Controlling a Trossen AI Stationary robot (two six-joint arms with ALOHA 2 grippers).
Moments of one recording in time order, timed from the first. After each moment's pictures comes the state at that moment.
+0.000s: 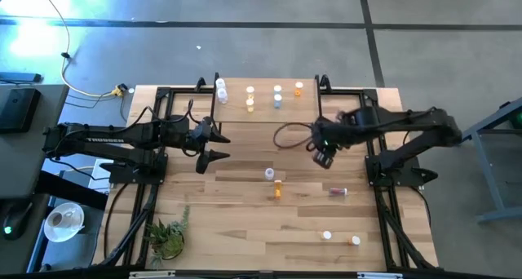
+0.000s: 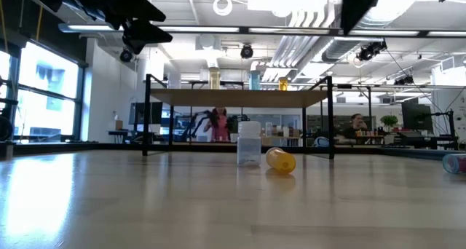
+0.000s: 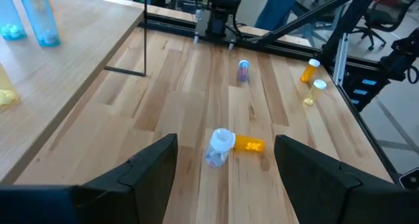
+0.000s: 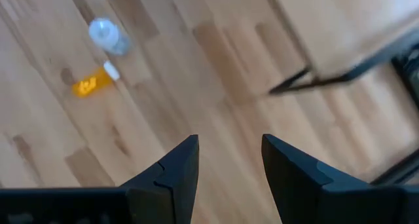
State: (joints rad) left arm 0.23 0.88 0.58 -0.09 0.12 -0.15; right arm 0.08 1.39 1.50 -1.39 0.27 0.55
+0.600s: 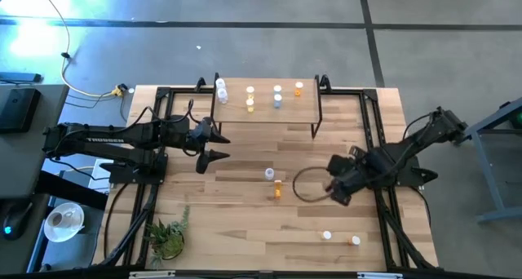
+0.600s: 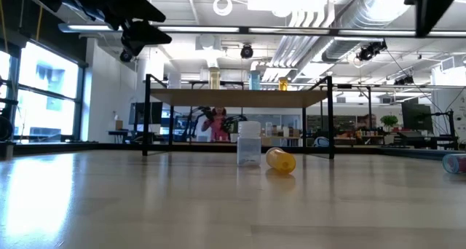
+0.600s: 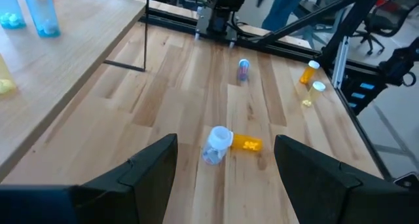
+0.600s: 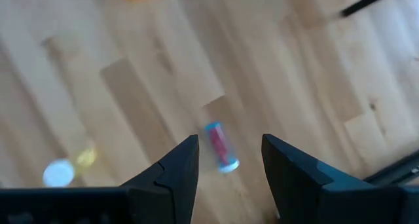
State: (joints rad) left arm 0.23 0.88 0.58 -0.09 0.12 -0.19; right arm 0.50 1.31 1.24 -1.35 0.24 0.94
